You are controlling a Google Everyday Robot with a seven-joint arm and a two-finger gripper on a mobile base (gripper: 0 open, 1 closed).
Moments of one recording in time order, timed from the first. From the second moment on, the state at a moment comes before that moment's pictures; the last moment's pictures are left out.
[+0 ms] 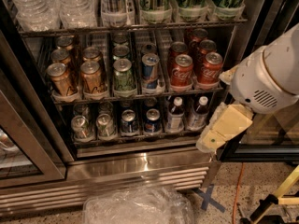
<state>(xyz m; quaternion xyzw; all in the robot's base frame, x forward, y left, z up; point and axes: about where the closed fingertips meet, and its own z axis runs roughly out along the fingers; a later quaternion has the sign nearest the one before) 0.418 -0.131 0.927 -0.53 0.81 0.07 0.25</state>
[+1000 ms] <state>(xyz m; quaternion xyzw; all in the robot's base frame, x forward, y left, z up) 0.417 -0.076 0.883 -0.50 0.80 0.17 0.26</state>
